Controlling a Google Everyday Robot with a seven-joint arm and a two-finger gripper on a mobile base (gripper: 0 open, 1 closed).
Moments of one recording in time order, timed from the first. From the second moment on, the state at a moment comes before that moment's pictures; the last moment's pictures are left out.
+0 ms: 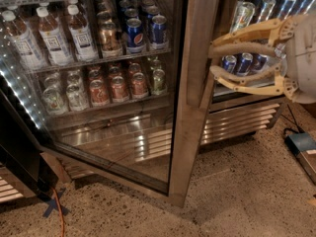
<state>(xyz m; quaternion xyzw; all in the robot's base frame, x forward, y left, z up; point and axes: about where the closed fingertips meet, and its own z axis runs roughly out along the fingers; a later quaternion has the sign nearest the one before) 0.367 -0.085 1.049 -0.74 0.41 0.07 0.52</state>
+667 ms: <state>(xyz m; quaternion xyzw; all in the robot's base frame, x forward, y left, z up) 0.367 -0.085 1.049 -0.74 0.41 0.07 0.52</state>
